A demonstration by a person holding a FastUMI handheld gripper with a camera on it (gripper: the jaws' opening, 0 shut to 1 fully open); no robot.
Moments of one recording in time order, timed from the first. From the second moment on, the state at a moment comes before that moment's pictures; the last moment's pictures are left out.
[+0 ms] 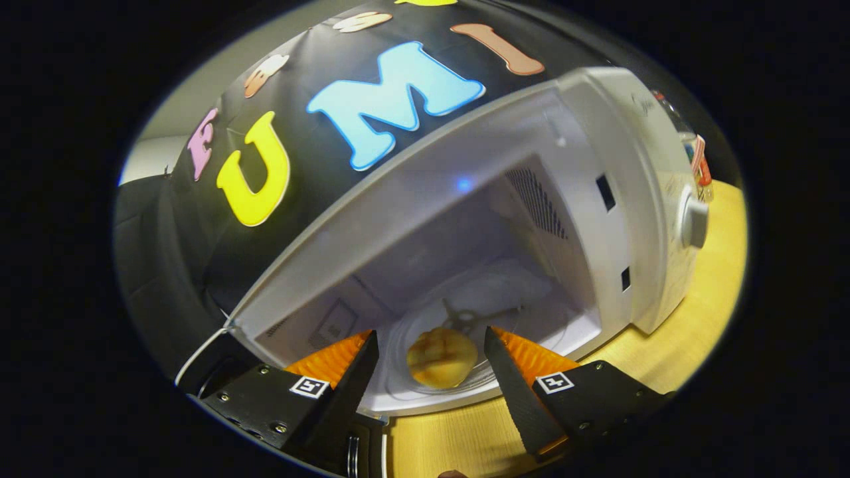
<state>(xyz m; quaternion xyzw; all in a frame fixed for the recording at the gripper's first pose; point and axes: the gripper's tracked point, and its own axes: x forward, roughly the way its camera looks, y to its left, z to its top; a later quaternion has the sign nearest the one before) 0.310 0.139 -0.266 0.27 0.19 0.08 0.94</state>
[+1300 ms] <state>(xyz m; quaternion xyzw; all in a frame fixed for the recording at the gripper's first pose) 0.009 0.261 -0.101 0.09 0.10 0.29 0.95</state>
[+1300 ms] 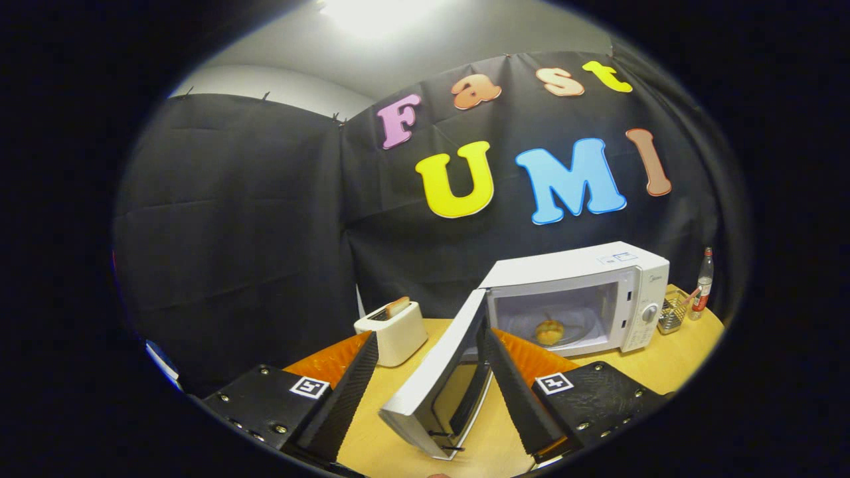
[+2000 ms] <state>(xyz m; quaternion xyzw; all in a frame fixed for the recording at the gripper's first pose) -0.069 0.366 -0.167 0.03 0.17 0.42 0.89</state>
